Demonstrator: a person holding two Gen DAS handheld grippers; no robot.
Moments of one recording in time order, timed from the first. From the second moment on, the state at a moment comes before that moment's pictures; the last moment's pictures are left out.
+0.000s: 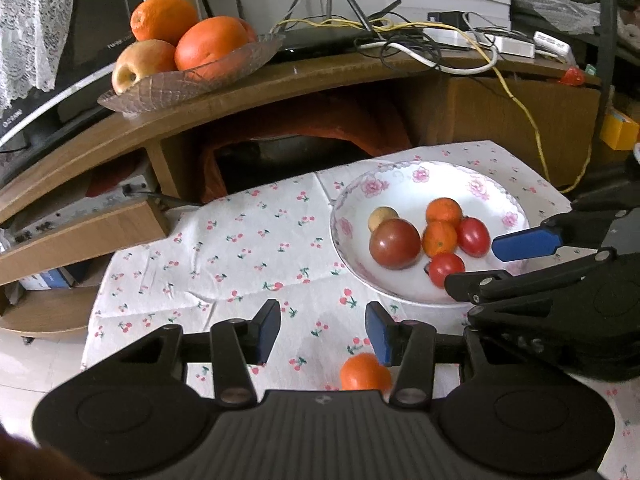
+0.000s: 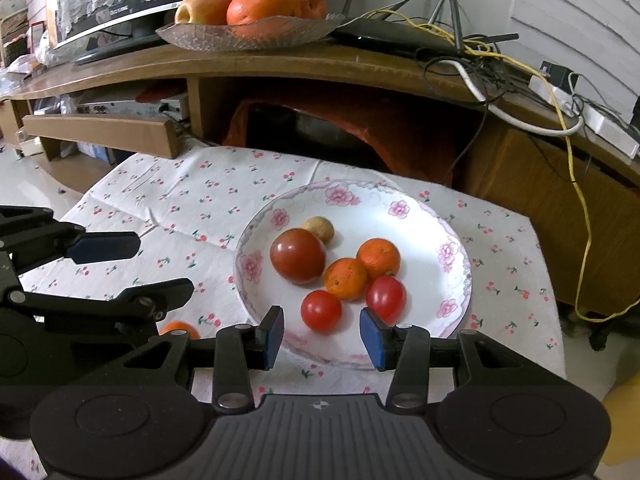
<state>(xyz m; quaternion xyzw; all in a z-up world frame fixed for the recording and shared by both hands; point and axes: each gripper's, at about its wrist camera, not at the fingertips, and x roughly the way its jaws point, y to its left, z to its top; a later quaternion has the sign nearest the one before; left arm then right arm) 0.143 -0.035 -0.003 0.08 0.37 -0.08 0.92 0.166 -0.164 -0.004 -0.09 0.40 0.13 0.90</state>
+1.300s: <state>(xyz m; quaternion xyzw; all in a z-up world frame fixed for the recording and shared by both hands) 0.137 -0.031 -0.045 0.10 0.39 -0.19 0.89 0.152 -0.174 -0.034 -0.10 0.44 0.23 0.86</state>
